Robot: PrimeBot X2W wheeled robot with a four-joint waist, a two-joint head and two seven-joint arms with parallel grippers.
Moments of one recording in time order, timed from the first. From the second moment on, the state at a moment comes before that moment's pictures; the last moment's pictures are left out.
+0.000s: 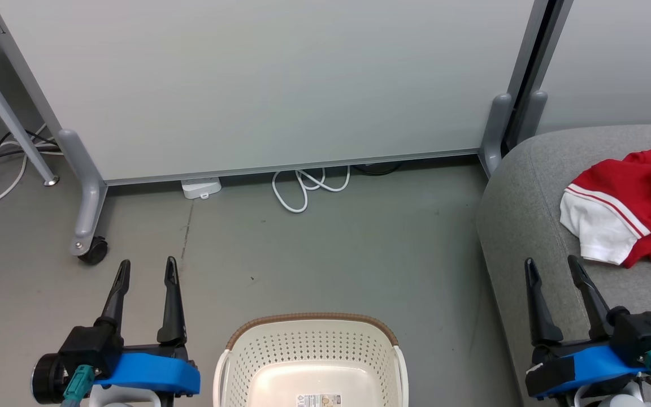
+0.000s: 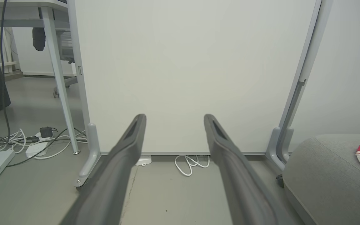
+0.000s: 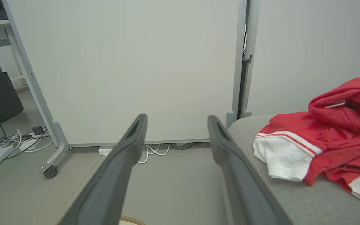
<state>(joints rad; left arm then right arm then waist) -0.06 0.05 0.00 0.25 -0.14 -0.11 -0.26 -0.07 -0.05 -0.06 0.22 0.11 0.13 -0.26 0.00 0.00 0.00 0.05</state>
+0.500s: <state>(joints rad) -0.01 0.05 0.01 0.31 -0.29 -0.11 -0.21 -0.04 -0.05 -0.07 0.29 0.25 0.13 -0.21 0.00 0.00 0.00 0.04</state>
